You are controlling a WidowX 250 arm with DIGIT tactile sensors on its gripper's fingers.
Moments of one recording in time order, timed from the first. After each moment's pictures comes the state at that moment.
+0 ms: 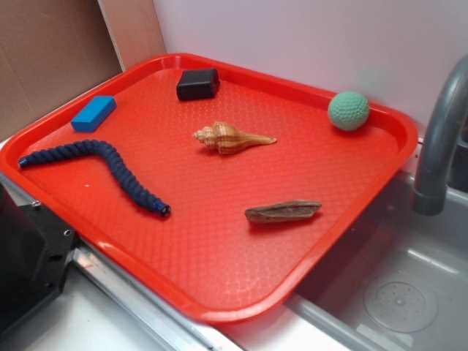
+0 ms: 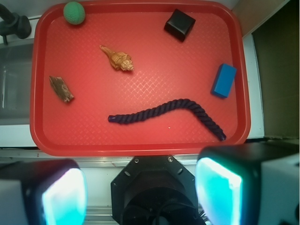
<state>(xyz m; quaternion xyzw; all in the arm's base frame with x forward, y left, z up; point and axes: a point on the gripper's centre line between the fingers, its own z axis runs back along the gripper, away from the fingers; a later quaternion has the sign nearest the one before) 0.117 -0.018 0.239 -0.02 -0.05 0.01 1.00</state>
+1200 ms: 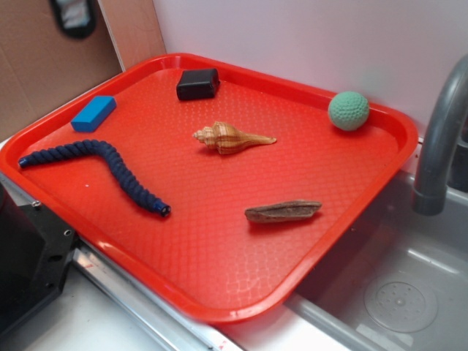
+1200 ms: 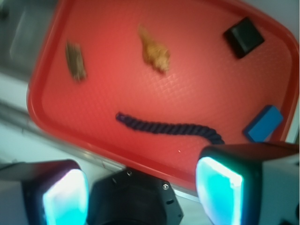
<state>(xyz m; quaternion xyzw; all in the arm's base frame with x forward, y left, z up) 0.154 -0.038 0.186 -0.03 0.03 -0.24 0.97</state>
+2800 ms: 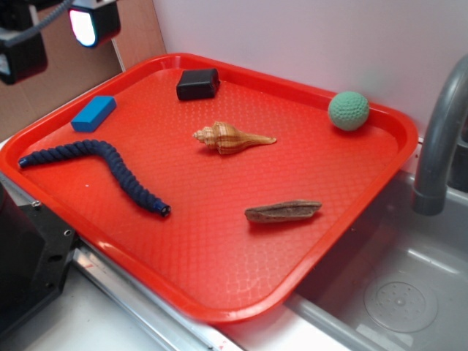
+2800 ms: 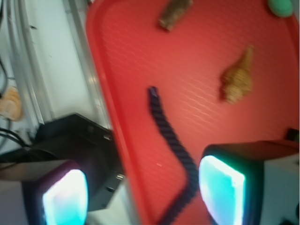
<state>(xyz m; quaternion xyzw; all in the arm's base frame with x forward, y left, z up) 0.149 -0.012 0.171 -0.01 0.05 -0.59 0.80</state>
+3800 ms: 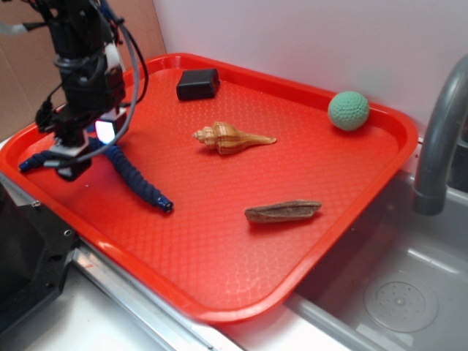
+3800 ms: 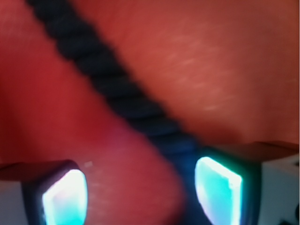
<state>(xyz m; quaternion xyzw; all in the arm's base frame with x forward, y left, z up) 0.168 0.051 0.035 -0.03 0.05 -0.51 0.86</state>
